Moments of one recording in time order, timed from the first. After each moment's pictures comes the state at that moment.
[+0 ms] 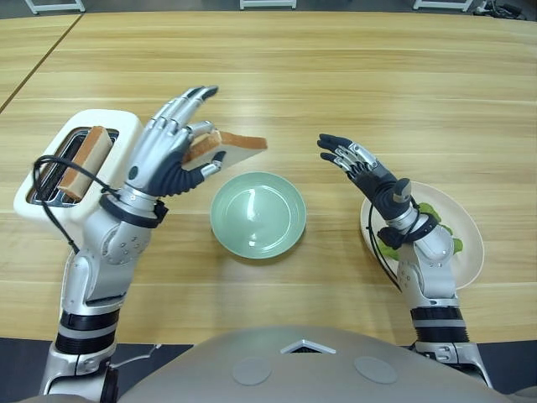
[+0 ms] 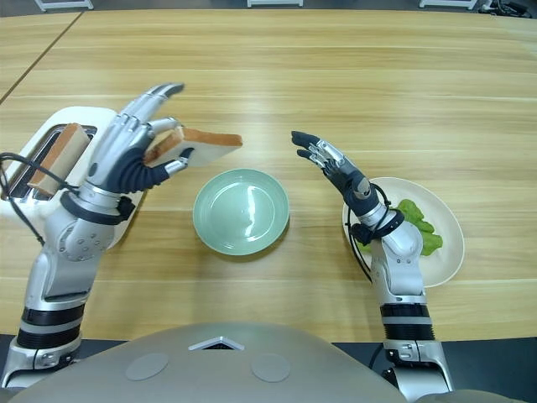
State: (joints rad) left arm 0.05 0.45 -0.01 -0.45 0.72 -0.31 -0.07; right arm 0.08 -0.30 -0.02 -0.08 0.36 -0.43 0.70
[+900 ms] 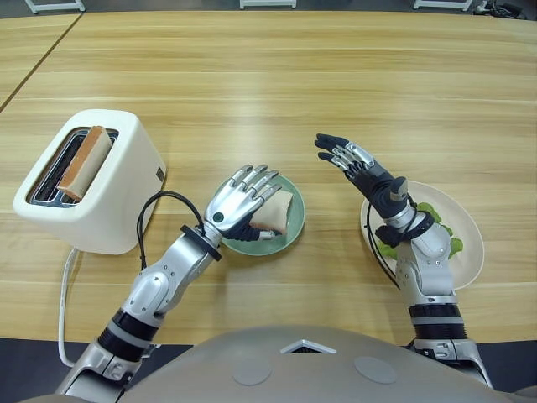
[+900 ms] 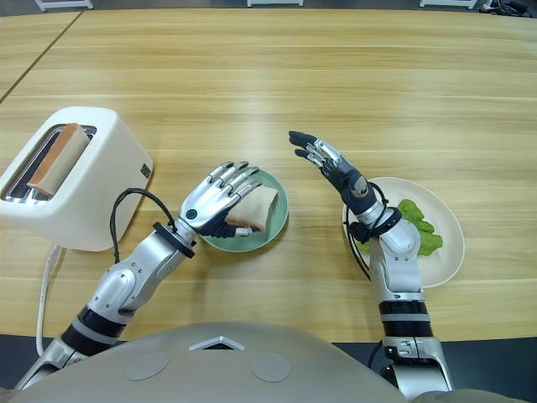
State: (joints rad) left arm 0.15 0.44 -0.41 -0.33 1.26 -0.17 0.04; right arm 0.07 -0.31 -0.02 -0.08 0.35 -0.42 0.70
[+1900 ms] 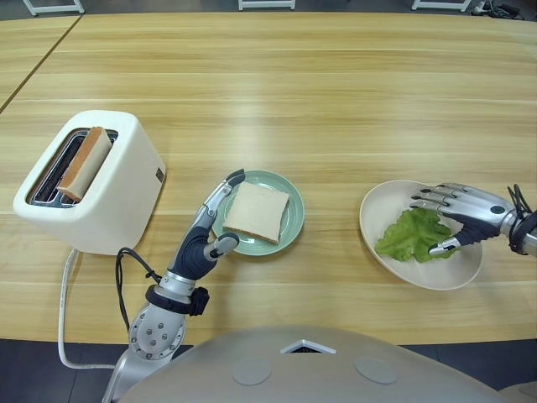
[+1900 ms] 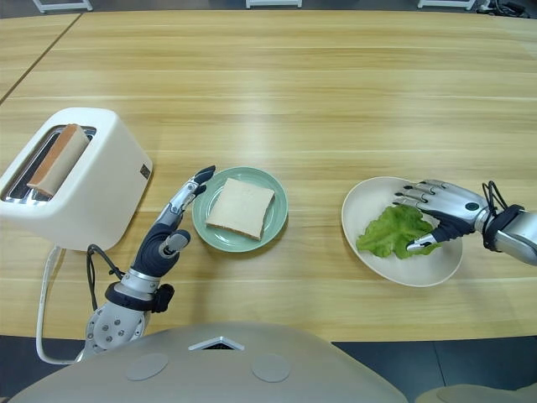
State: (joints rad) left arm 0.63 0.25 -0.26 -0.69 0.28 -0.19 -0.08; right arm -0.12 -1.17 0.12 0.65 -1.18 -0.96 -0.24
